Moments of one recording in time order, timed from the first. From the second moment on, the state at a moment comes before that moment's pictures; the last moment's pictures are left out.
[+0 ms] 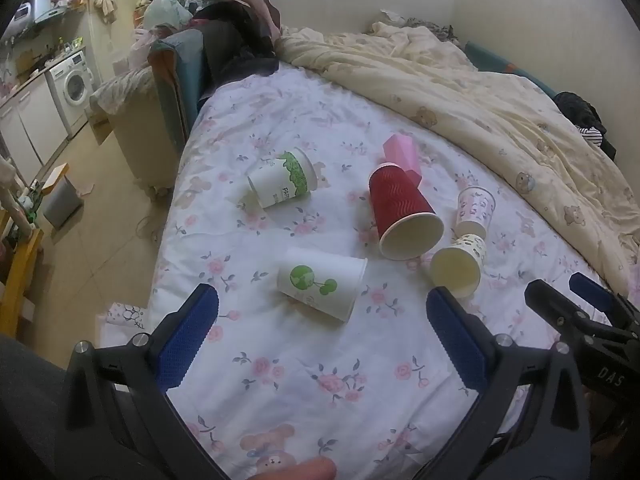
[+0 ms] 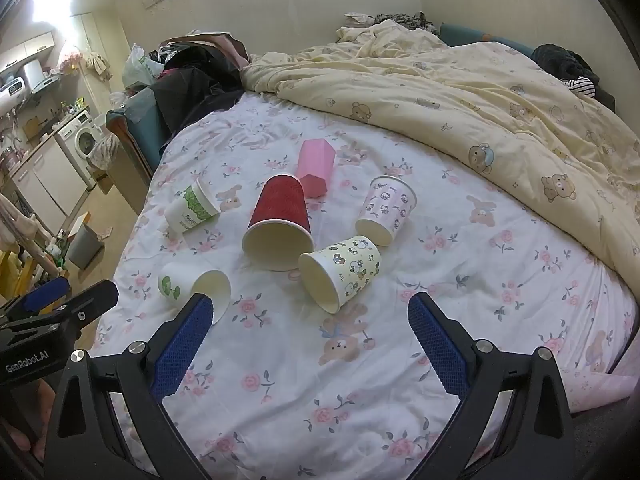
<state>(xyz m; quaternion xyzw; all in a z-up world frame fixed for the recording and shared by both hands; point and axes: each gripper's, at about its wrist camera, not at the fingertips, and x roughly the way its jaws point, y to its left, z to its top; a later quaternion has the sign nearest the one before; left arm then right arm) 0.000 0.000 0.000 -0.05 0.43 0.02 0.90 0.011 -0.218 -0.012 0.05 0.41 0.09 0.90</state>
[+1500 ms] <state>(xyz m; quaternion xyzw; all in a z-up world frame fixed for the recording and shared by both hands) 0.000 0.000 0.000 -0.05 0.43 0.02 0.90 0.011 -0.218 -0.012 0.05 0.41 0.09 0.91</state>
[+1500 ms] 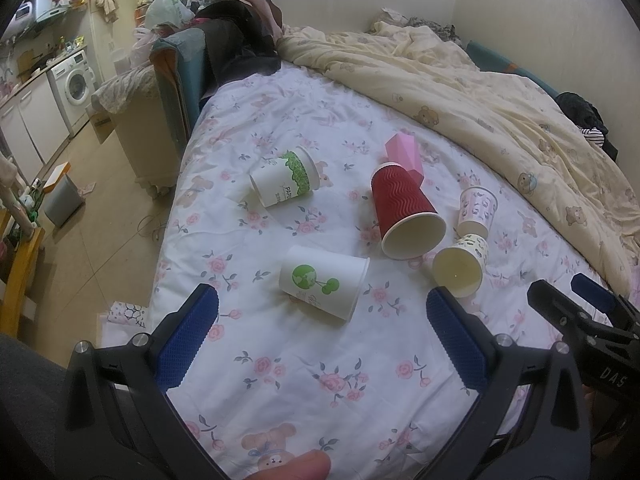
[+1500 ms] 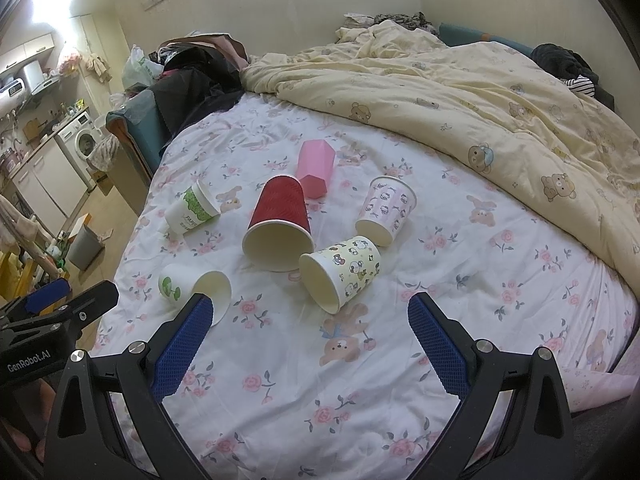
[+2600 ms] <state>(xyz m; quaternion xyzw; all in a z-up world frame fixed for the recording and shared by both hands) 0.000 0.000 0.000 -0.05 0.43 0.02 0.90 0.010 -0.216 -0.012 0.05 0.41 0.09 0.91</state>
